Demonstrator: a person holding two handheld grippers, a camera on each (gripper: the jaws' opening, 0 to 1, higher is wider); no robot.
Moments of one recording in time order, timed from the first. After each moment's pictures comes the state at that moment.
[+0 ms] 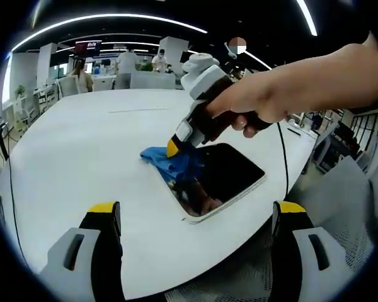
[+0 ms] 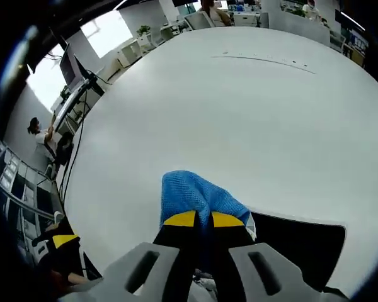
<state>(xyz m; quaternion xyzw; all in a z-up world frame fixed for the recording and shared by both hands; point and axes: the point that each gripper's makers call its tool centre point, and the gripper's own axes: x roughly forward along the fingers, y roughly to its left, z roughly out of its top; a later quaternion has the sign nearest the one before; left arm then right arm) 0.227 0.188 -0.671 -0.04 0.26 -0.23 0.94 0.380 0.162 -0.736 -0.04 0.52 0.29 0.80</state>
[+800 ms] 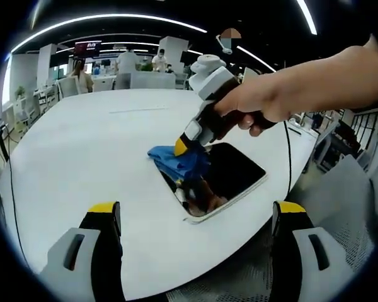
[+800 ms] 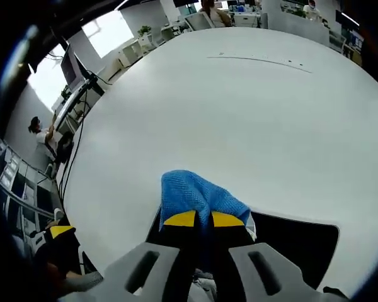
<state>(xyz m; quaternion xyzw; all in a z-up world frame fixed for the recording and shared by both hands) 0.228 0.190 -0.671 -0.04 0.26 -0.22 0.94 0.387 0.142 -0.740 -0.05 0.52 0.29 0.80</state>
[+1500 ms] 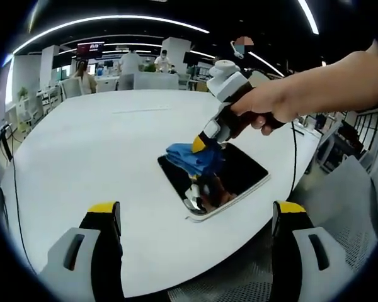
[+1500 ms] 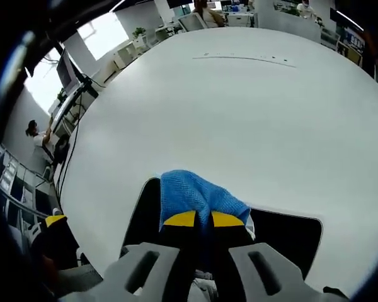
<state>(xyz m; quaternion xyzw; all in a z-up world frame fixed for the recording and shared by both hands) 0.225 0.193 -0.672 -0.04 0.26 -0.21 0.94 0.385 0.111 -0.736 -0.04 0.52 0.28 0.81</state>
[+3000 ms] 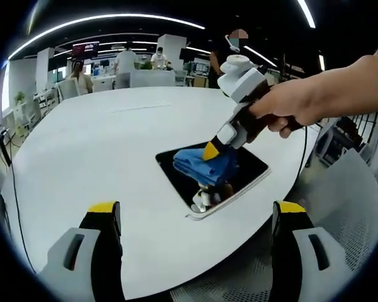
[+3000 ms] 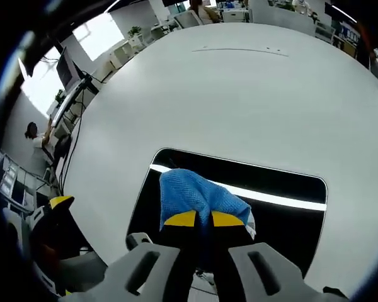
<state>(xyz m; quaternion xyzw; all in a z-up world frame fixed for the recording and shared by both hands) 0.227 0.191 -0.676 -0.02 0.26 -0.22 0.94 0.337 0.101 -0.738 -0.03 0.53 0.26 0.80</state>
